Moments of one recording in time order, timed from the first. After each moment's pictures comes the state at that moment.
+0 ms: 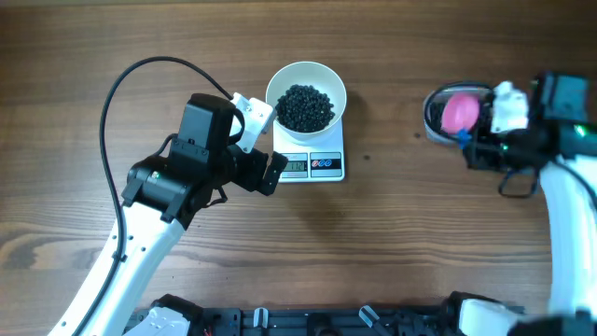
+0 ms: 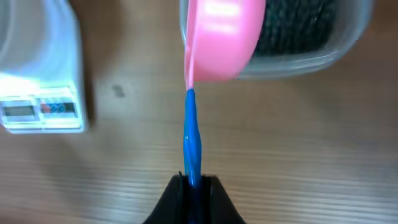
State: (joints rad) left arm -0.39 1.21 1.11 -0.81 0.19 0.06; right arm -0.19 1.39 1.25 -1.15 -0.21 -0.11
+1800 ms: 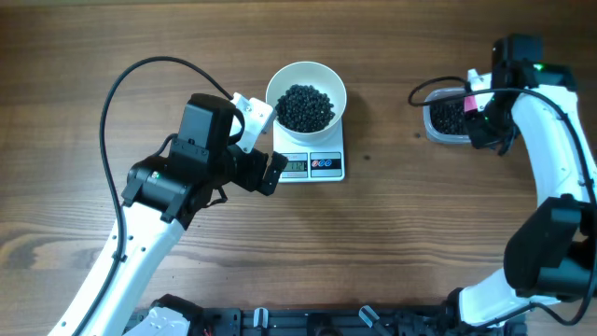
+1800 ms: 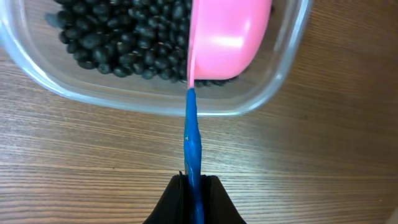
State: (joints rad) left arm -0.39 1.21 1.11 -0.81 0.18 0.06; right arm -0.12 1.77 1.45 -1.13 0.23 -0.36
